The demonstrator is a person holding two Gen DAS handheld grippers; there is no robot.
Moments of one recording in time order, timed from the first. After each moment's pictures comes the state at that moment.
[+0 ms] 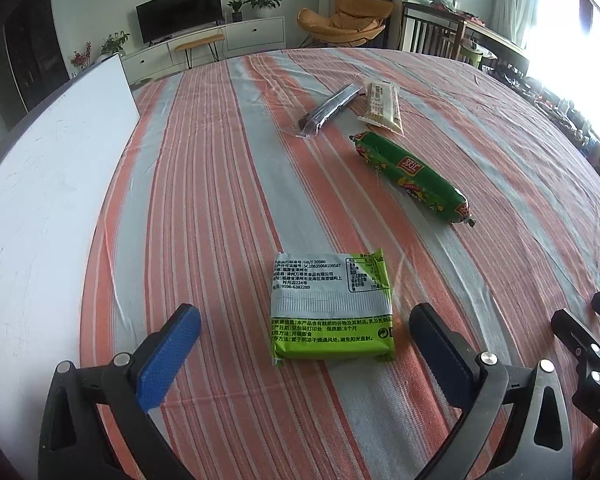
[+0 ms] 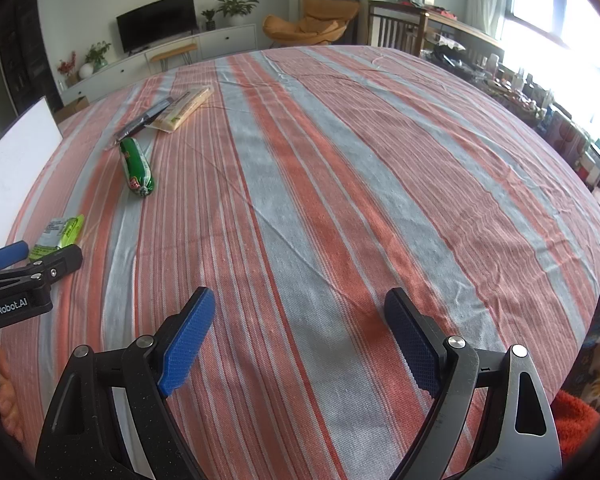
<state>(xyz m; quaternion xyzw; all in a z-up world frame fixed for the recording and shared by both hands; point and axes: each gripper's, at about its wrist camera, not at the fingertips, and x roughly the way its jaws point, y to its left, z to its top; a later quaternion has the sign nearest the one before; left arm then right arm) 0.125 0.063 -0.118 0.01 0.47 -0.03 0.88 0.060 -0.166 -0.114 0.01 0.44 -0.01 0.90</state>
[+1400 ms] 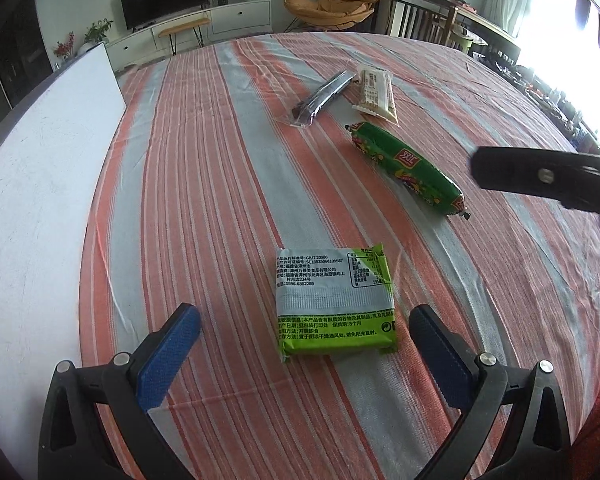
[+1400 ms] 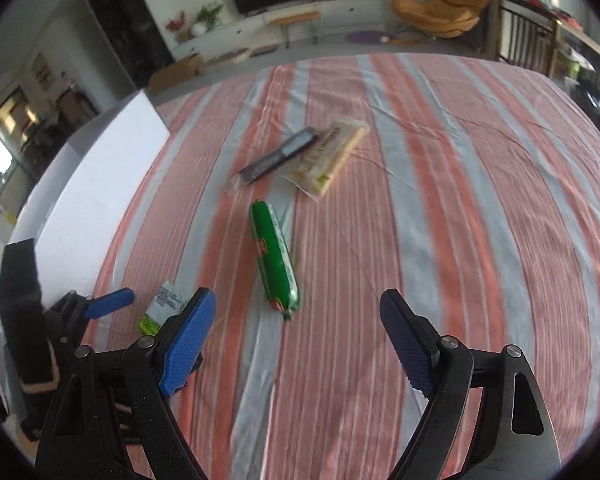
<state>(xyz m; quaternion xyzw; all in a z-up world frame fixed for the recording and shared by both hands) 0.132 0.069 -0.115 0.01 0.50 -0.05 0.86 0.191 -0.084 -0.070 -0.03 0.50 0.23 0.83</state>
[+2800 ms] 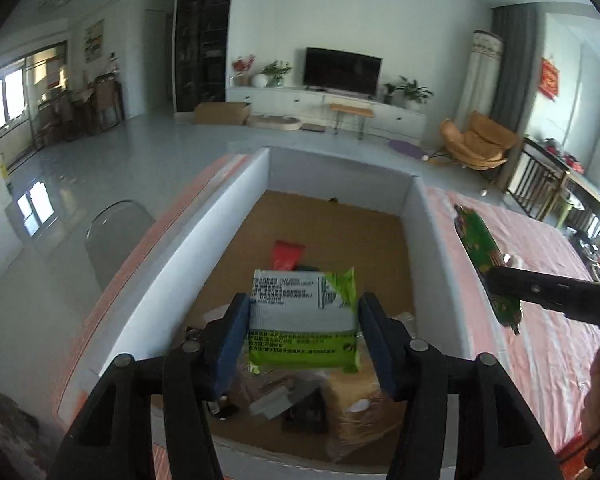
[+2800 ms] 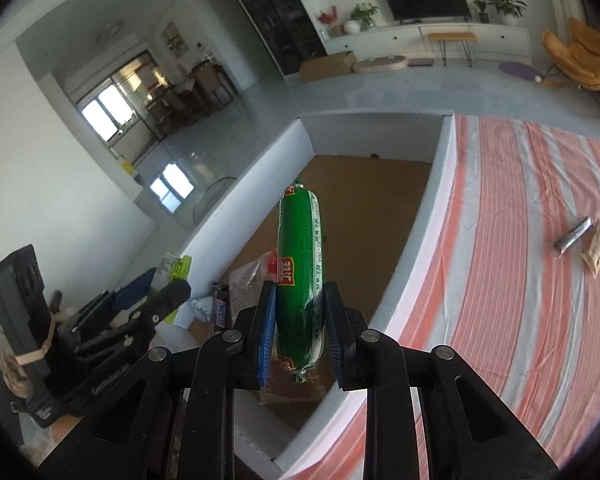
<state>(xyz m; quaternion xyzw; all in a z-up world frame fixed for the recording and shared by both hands) -0.070 0.306 0.029 -0.12 0.34 0.19 0.91 0.043 0.132 0.036 -0.02 0.44 0.44 0.78</state>
